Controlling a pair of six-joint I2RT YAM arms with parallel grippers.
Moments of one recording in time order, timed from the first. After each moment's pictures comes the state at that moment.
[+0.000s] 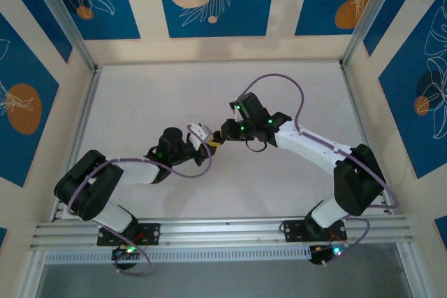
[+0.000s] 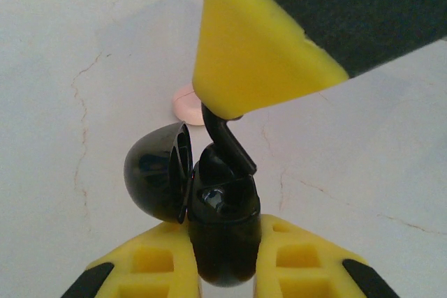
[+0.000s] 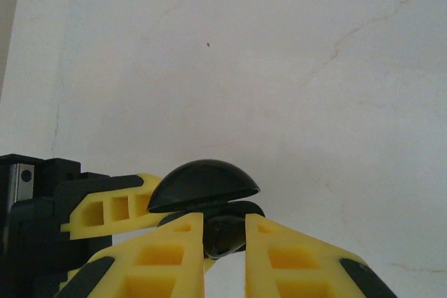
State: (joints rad) left arm -0.63 1.52 0.48 0.70 0.41 0.03; right arm 0.69 1.52 1.11 -0.44 -0.19 0.62
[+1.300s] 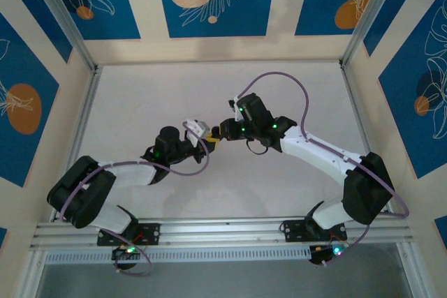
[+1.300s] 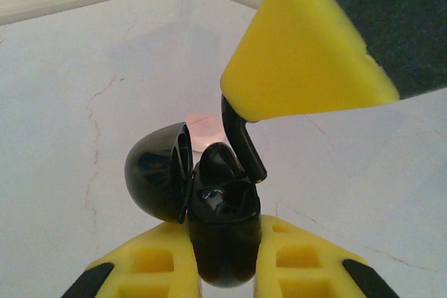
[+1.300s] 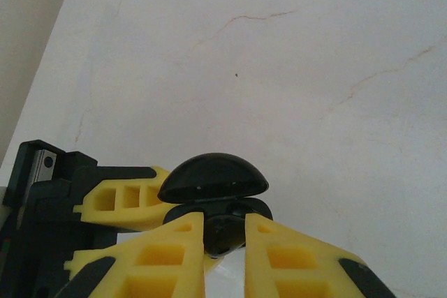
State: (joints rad) left arm -0.63 1.45 0.48 0.69 0.38 -0.05; right arm 0.72 1.44 1.07 -0.38 -0.15 0.55
